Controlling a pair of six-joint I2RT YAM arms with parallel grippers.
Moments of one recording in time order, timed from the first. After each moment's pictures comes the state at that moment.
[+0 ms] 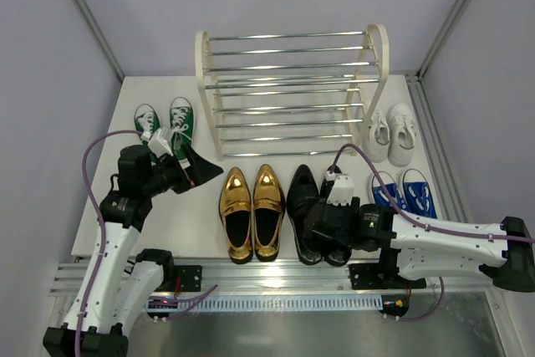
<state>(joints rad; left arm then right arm) -0.11 0.72 0.74 -0.54 0.58 -0.65 1.27 0.97 0.73 -0.89 0.56 1.15</state>
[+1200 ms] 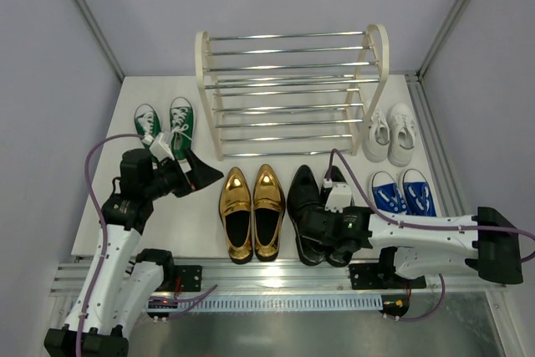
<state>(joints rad) -0.11 0.70 0.70 -0.54 0.58 -0.63 1.27 1.13 0.67 -0.90 0.55 1.29</state>
